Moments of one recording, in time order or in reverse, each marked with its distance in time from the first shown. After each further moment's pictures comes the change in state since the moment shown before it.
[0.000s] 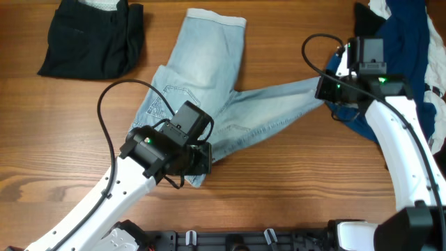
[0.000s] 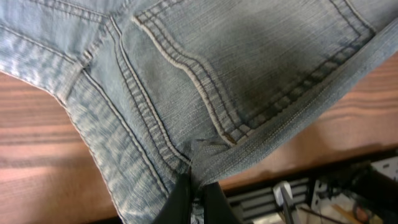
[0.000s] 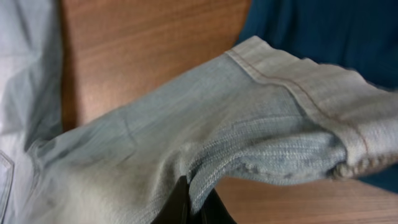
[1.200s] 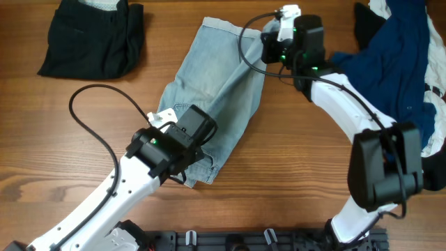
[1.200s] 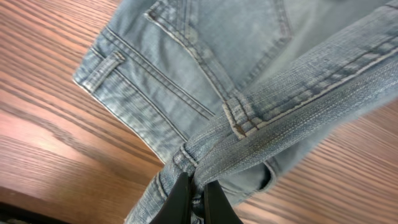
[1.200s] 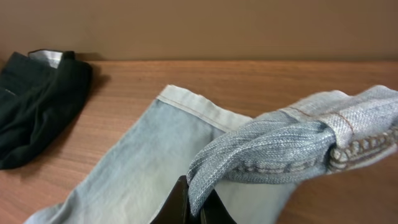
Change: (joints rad) left arm -0.021 0.024 -0.014 -0.019 -0.384 -0.436; right arm 0.225 0.394 0.047 0.931 -0.166 -0.085
